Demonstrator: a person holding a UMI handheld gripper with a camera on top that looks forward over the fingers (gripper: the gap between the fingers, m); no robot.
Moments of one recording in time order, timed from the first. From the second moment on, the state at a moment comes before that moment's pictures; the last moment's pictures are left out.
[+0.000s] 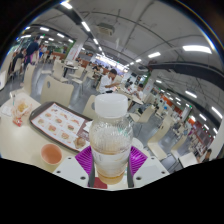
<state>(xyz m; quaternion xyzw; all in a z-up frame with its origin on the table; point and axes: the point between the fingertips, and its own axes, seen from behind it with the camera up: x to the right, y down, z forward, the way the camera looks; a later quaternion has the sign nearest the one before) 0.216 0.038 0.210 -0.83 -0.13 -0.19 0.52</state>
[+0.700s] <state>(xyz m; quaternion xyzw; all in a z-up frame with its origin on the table) 0.261 0.039 0.060 -0.85 0.00 0.02 0.53</state>
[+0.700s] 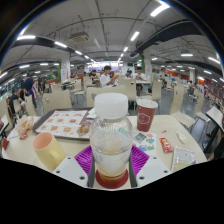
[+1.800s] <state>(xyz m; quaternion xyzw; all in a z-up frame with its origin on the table) 0.112 -0.209 0.172 -0.89 -0.03 -0.04 0.44</state>
